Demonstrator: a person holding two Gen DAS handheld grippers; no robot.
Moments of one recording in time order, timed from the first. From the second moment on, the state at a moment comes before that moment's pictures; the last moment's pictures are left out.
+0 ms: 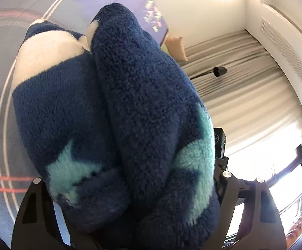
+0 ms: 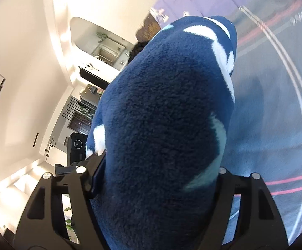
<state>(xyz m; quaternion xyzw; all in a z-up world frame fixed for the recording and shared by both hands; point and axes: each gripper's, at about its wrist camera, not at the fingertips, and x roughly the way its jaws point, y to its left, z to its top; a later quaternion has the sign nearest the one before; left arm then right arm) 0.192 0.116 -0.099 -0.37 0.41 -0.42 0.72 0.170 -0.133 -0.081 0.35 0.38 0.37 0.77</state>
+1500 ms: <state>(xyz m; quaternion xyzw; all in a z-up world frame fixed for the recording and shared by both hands) 0.696 0.034 -0.231 -0.35 0.42 -0.34 0.77 0.679 -0.235 -0.183 0.37 0.42 0.25 0.79</state>
